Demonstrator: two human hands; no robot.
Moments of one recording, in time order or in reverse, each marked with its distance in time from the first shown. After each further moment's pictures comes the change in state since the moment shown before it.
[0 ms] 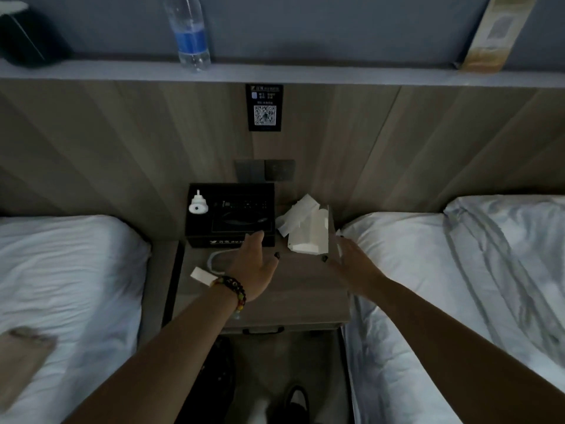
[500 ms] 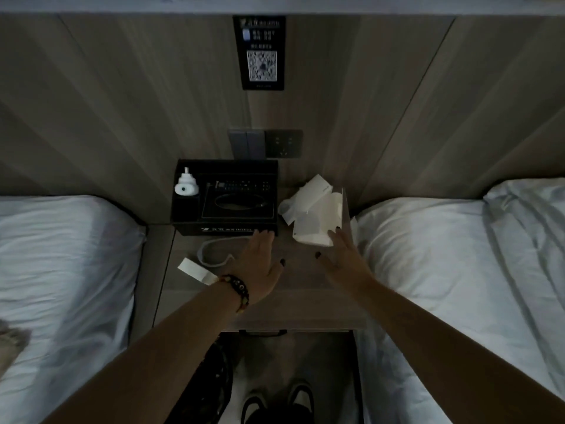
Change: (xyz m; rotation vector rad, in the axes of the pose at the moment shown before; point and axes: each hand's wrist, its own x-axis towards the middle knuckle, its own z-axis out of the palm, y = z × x) left_hand 0.069 -0.056 0.066 0.180 -0.071 0.037; right_hand 0.071 0.035 0.071 -0.012 0.063 -0.076
